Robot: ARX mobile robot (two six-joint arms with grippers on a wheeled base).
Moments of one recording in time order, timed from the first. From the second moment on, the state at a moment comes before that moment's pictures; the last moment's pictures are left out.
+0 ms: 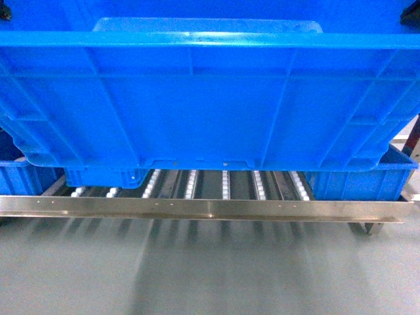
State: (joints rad) left arm -0.12 1.40 0.92 0.26 -0.16 -0.02; right arm 0.21 1.44 0.95 0.18 0.06 0.13
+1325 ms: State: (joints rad) left arm -0.12 1.40 0.92 0.26 -0.16 -0.02; right arm 0.21 1.44 0.95 0.18 0.06 0.13
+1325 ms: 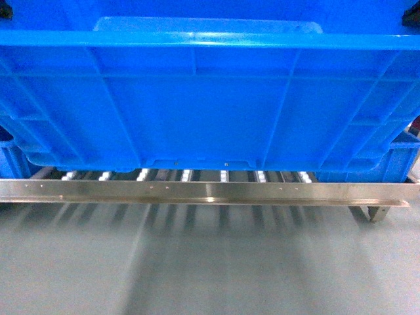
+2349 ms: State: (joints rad) left arm -0.12 1.40 0.92 0.26 -0.16 -0.02; right arm 0.21 1.44 0.95 0.17 0.06 0.13
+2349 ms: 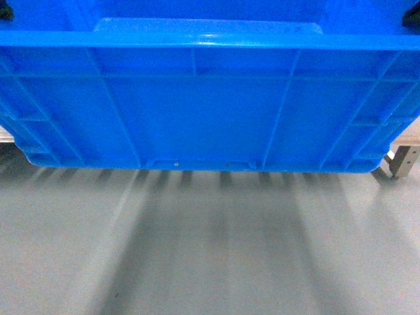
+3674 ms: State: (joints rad) left arm -0.12 1.41 0.92 0.26 -0.16 -0.02; right arm 0.21 1.44 0.94 0.18 0.06 0.13
